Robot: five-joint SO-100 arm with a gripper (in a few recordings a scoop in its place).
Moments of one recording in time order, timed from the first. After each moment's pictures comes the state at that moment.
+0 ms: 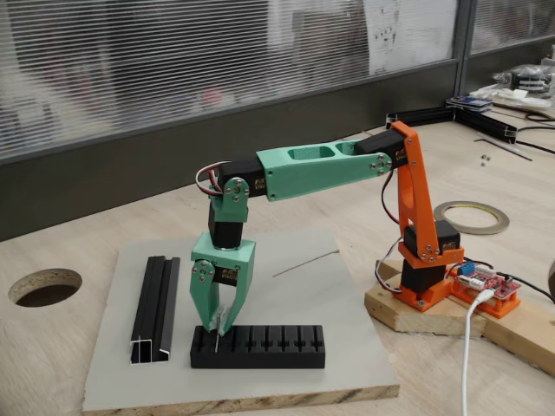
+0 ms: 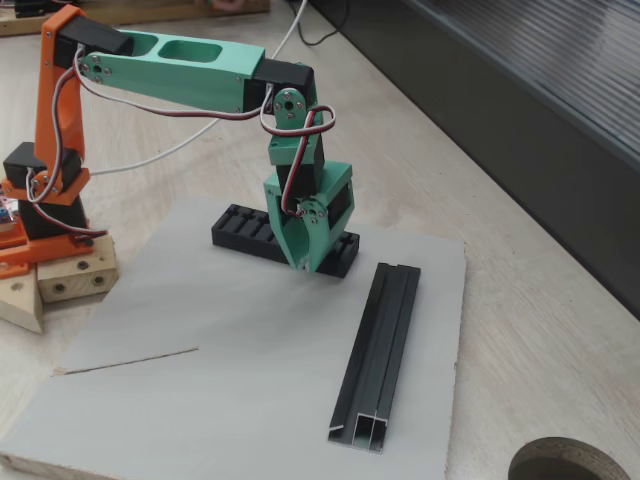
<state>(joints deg) -24.1 71.4 78.8 75.0 116.9</state>
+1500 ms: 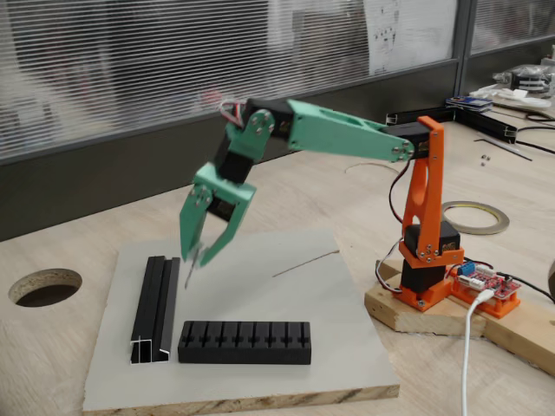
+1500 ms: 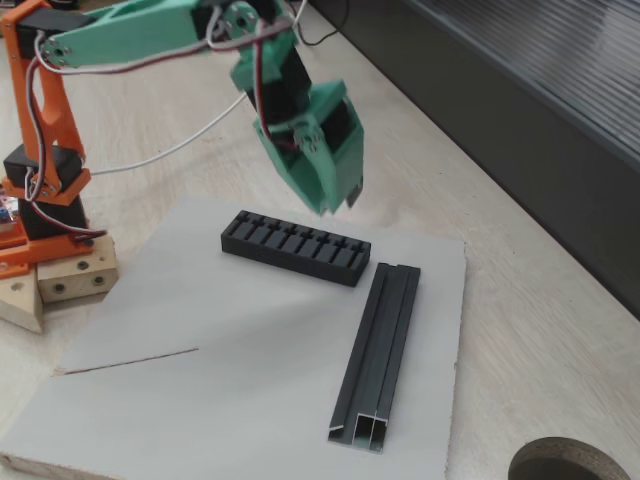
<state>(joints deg) -21.2 85.8 71.1 75.5 116.5</state>
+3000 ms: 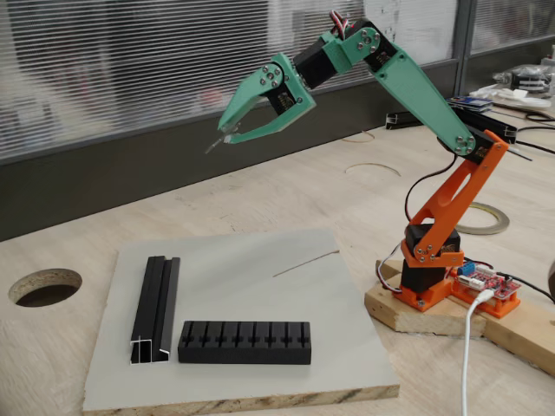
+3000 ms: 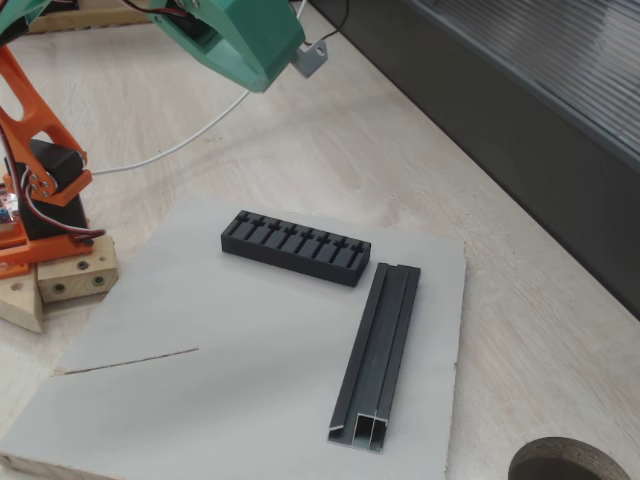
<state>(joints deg) -13.2 113.4 71.1 75.7 116.5</state>
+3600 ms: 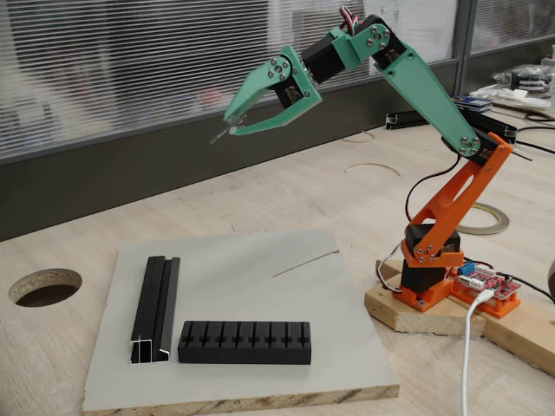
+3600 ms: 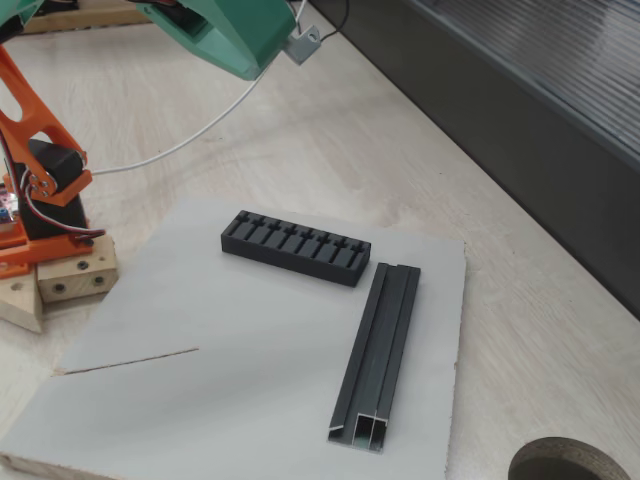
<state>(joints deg) -13.2 115.6 71.1 75.7 116.5</state>
